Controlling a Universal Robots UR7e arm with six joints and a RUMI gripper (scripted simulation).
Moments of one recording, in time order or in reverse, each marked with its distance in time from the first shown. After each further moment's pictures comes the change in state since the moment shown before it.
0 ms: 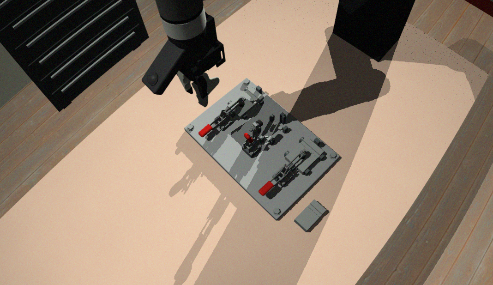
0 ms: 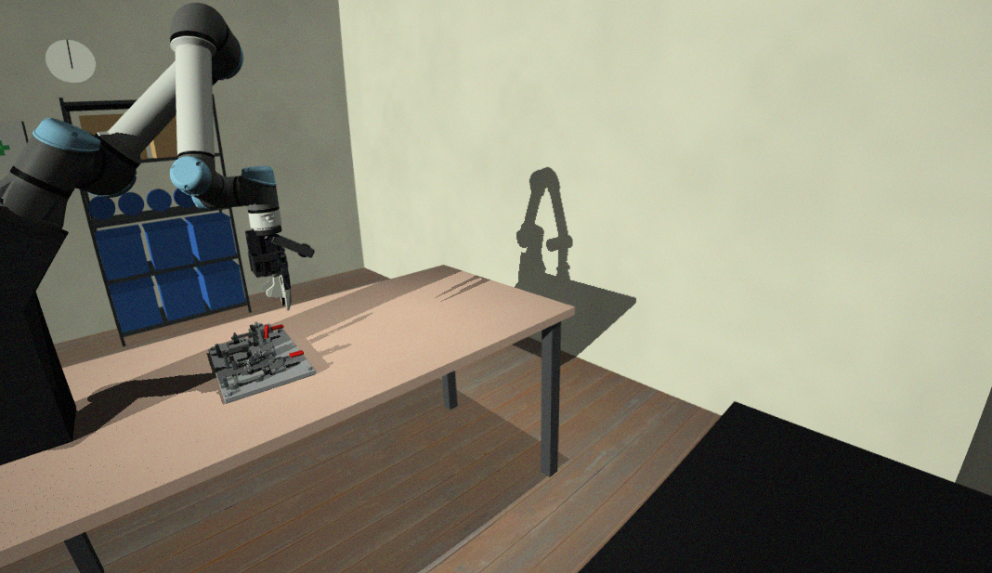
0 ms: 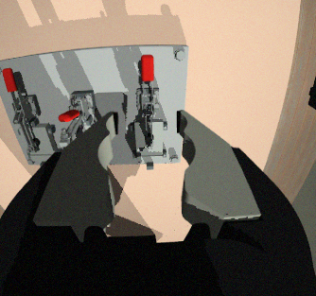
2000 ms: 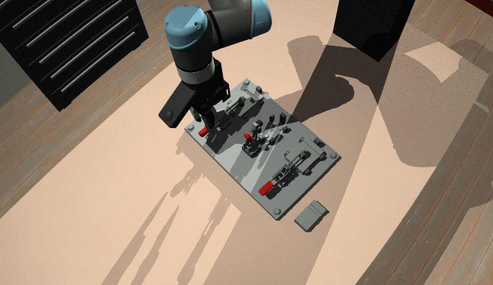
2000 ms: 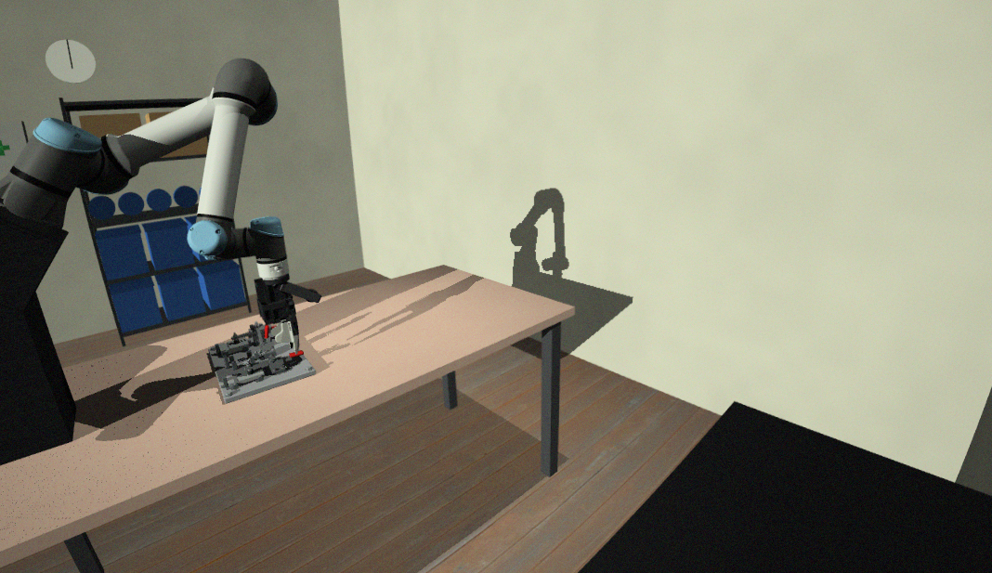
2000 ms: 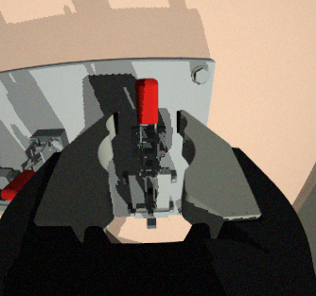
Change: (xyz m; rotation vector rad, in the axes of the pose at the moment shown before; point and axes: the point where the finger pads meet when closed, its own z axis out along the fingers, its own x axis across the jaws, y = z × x) arm 0.000 0.000 0.129 0.000 0.000 0.000
